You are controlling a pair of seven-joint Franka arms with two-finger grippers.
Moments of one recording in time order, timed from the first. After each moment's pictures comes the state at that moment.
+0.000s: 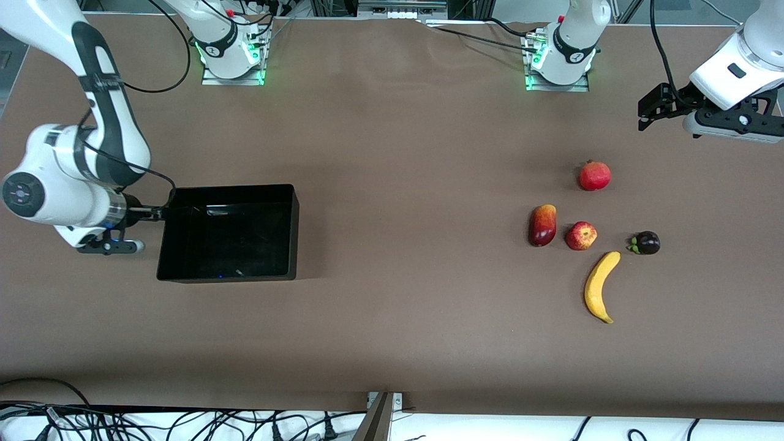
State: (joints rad) left arm 0.13 -0.16 -0.20 -1.81 0.00 1.61 0.10; right arm -0.06 0.42 -0.02 -1.88 -0.04 2.08 -0.05
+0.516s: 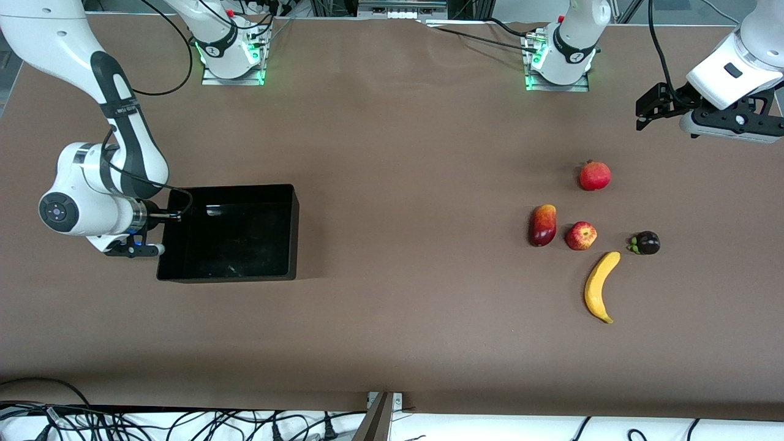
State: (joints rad) left arm 0.13 -0.16 -0.20 -1.81 0.00 1.61 0.10; right arm -0.06 0.50 -0.02 -1.89 -0.04 2.10 -0.05
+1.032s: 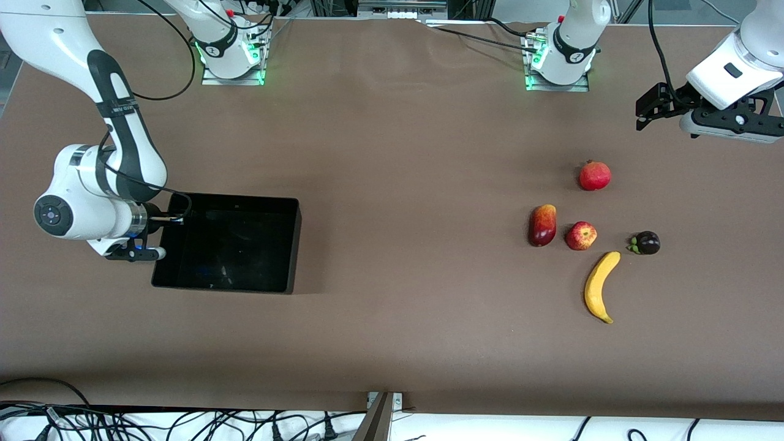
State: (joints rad) left arm 0.13 -0.16 -0.20 -1.81 0.00 1.61 0.10; right arm -0.05 0.50 0.02 -1.77 0.07 1.96 -0.03
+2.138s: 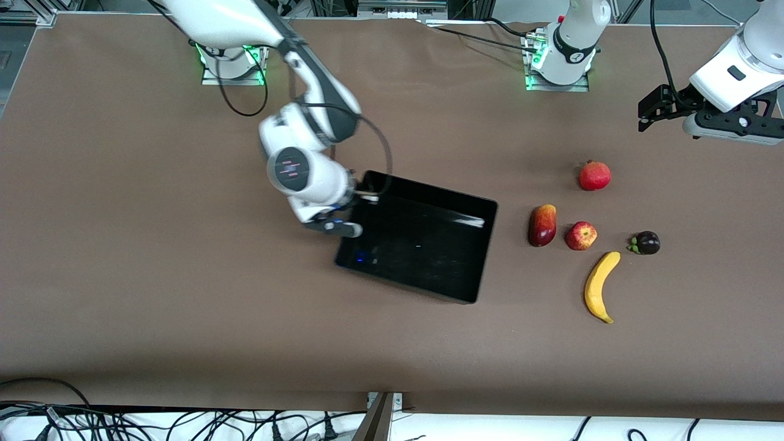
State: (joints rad) left arm 0.14 -0.15 -0.20 -1.81 0.00 1.61 0.10; right arm 0.61 0.66 0.07 -1.53 0.31 2.16 0.72
